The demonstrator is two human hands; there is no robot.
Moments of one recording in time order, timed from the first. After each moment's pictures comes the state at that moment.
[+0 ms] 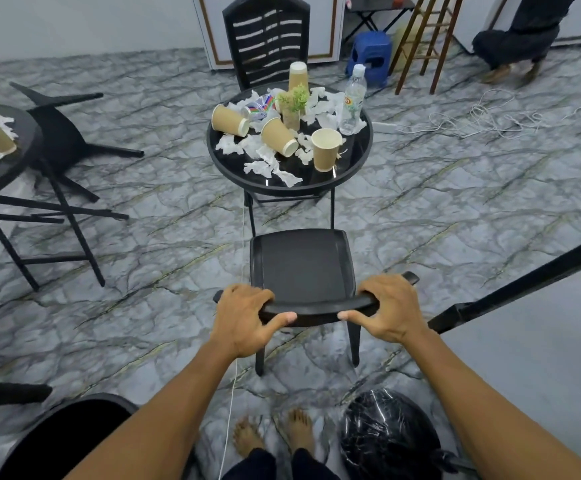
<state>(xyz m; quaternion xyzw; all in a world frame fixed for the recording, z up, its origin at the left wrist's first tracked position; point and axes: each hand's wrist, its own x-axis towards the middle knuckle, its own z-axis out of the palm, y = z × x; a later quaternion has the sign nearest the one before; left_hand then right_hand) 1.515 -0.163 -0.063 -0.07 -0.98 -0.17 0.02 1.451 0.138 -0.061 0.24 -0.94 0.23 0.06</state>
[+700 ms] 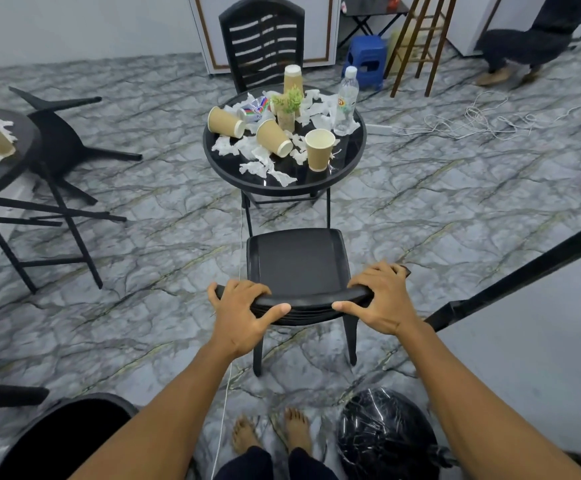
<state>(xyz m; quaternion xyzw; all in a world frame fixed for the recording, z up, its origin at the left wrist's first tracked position) 1.528 -0.147 -0.063 0.04 -0.95 -0.29 0.05 1.454 0.143 -0.060 0.20 -0.94 0.27 0.04</state>
